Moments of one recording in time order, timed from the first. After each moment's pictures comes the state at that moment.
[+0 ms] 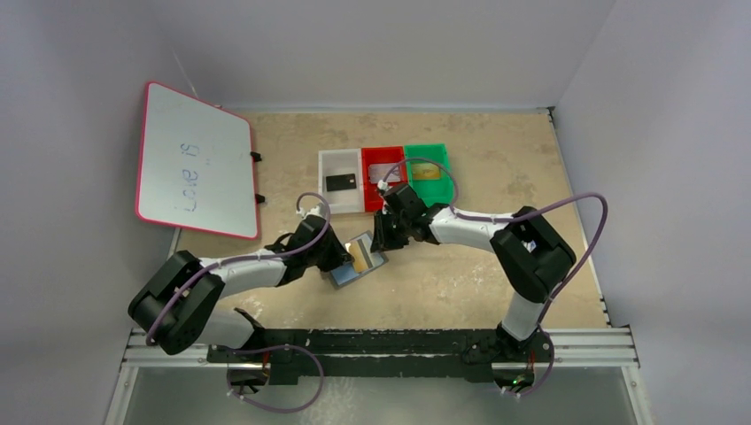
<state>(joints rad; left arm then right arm) -0.65 1.37 0.45 0.13 0.03 -1.00 0.75 1.76 0.99 -0.17 -0.22 0.60</state>
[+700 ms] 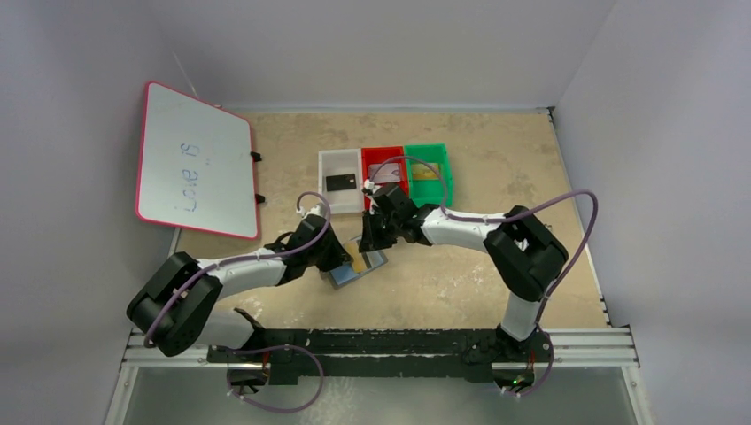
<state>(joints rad) -0.65 1.36 0.47 0.08 0.02 -0.98 0.80 1.78 1.04 -0.13 -0.23 0.59</state>
